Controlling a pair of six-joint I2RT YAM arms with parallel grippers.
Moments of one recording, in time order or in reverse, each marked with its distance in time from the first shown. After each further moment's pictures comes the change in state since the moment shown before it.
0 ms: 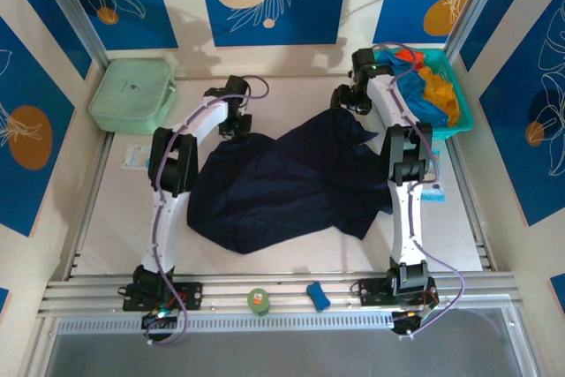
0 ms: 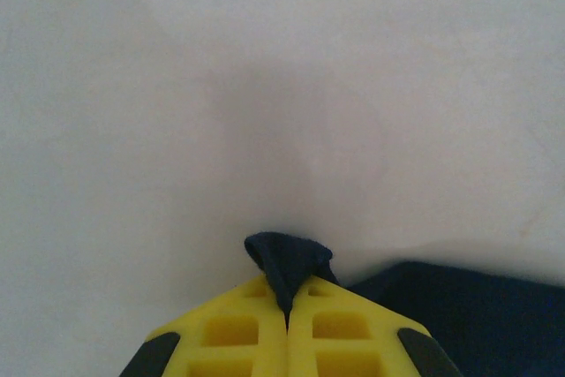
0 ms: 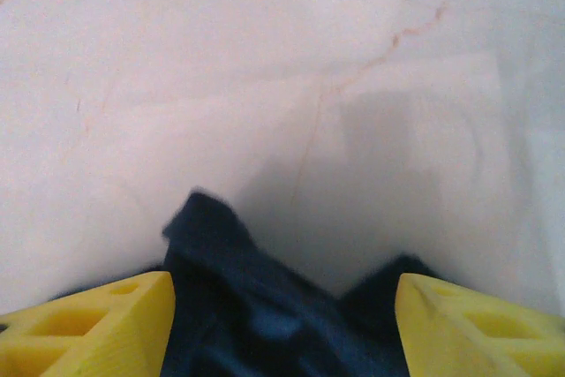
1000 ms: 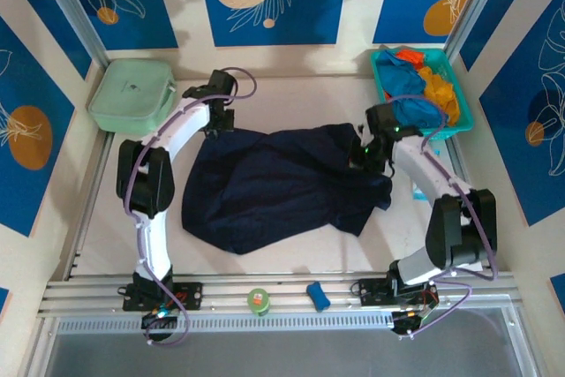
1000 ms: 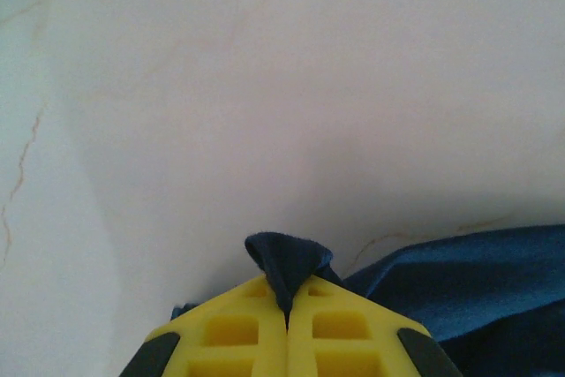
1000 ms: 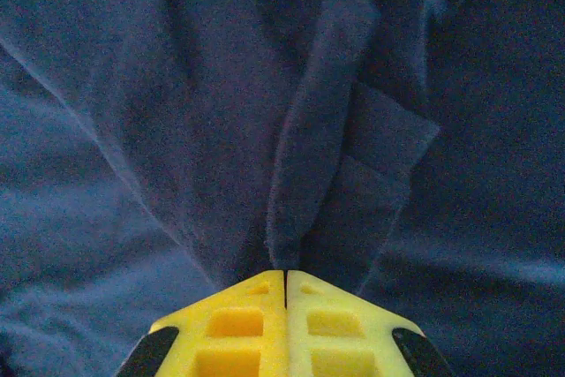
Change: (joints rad) left arm 0.008 -0.386 -0.333 0.039 -0.242 -0.003; right arm 0.104 -1.018 -1.303 0.224 -0.109 0.105
